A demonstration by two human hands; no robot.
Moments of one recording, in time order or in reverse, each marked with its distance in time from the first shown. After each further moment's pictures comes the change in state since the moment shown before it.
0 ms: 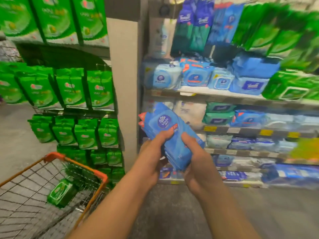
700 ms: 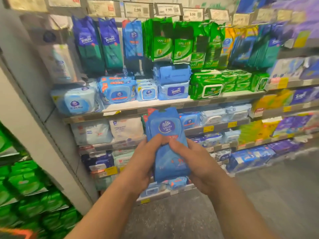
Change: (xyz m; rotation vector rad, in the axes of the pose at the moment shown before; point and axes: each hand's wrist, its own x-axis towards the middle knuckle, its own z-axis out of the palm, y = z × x) left_hand 0.042 -0.076 0.236 0.241 -0.249 -0.039; right_hand -0.017 -0.186 -0.192 -0.310 0.012 -0.133
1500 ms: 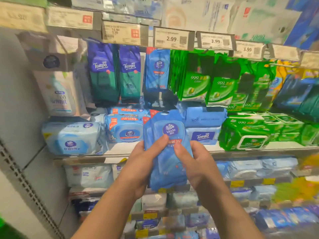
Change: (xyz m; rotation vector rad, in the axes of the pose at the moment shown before) left_hand 0.179 0.115 -0.044 -0.139 0.026 0.192; right_hand 0.223 -0.066 0.035 -0.287 0.070 -0.267
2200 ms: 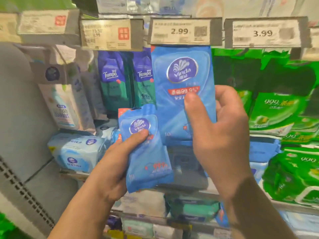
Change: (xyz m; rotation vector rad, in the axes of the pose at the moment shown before) left_hand 0.085 0.049 -0.007 -0.093 0.286 0.092; right_hand 0.141 -0.074 0.005 0.109 0.008 -0.672
